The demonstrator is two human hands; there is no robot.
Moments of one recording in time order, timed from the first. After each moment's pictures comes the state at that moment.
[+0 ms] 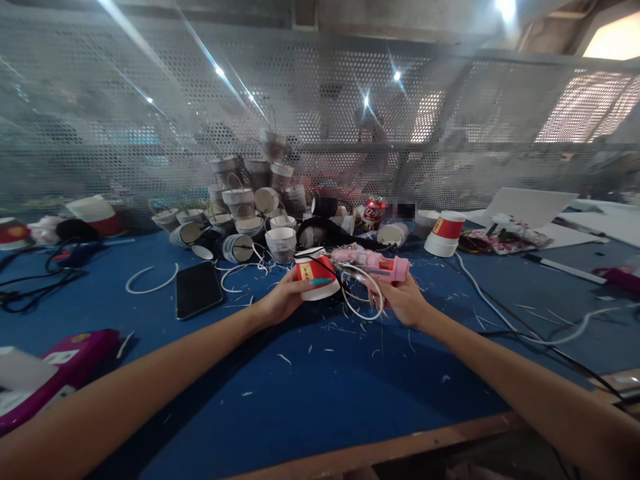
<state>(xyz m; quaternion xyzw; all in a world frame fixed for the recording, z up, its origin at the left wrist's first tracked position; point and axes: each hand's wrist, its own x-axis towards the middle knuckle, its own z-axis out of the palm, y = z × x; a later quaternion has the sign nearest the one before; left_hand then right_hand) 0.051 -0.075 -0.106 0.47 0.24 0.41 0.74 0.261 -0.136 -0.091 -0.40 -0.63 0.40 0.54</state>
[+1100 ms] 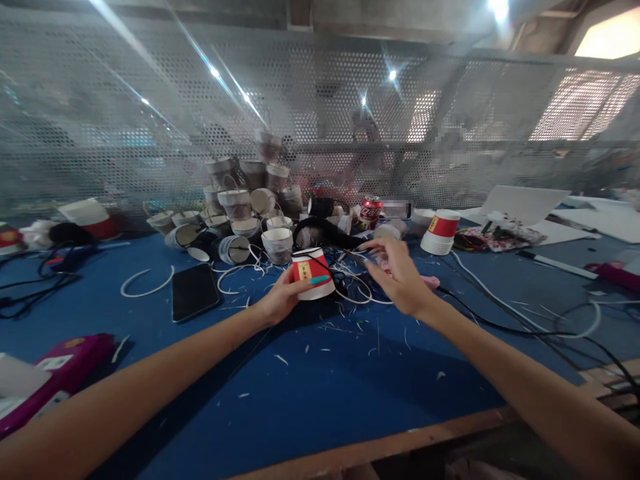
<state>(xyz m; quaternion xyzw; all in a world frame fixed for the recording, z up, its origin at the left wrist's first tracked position) 0.054 -0.077 -0.105 0.50 0.30 0.44 0.69 0.273 -0.135 -0.072 -0.54 -0.74 0.00 0.40</state>
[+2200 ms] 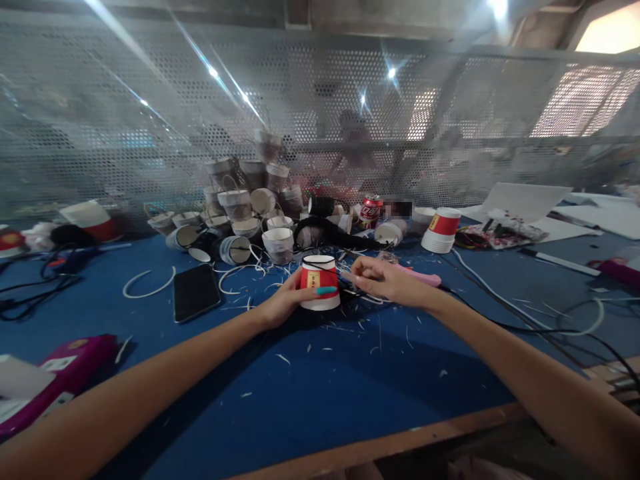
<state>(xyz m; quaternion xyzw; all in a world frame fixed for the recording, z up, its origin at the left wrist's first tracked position) 0.051 -0.082 -0.105 0.54 0.28 0.38 0.70 0.274 -0.124 -0.066 -0.41 -0.77 0.38 0.31</state>
